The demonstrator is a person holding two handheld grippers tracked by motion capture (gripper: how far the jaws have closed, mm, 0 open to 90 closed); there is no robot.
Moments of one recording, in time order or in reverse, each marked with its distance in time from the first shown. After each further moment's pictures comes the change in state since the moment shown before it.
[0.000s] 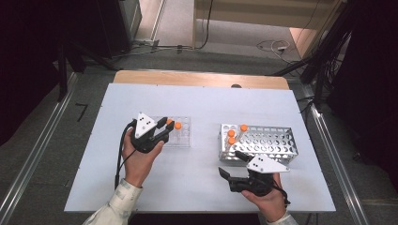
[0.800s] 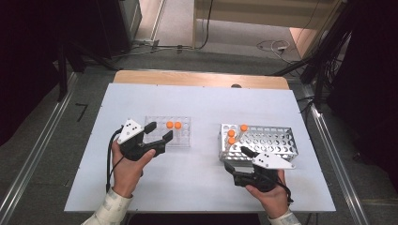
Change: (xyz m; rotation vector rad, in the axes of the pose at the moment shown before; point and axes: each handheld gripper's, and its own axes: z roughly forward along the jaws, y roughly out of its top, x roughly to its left) left arm 0.005 -0.010 -0.031 -0.027 -0.090 -0.129; right arm -0.016 0.000 -0.003 -0.022 -0.071 0.030
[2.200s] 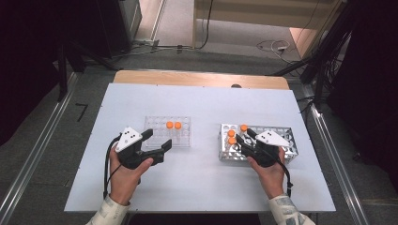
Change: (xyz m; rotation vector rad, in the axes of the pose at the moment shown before) left arm 0.000 -0.015 -0.006 0.034 -0.004 -0.006; right arm -0.052 0.007 0.043 0.006 -0.223 0.041
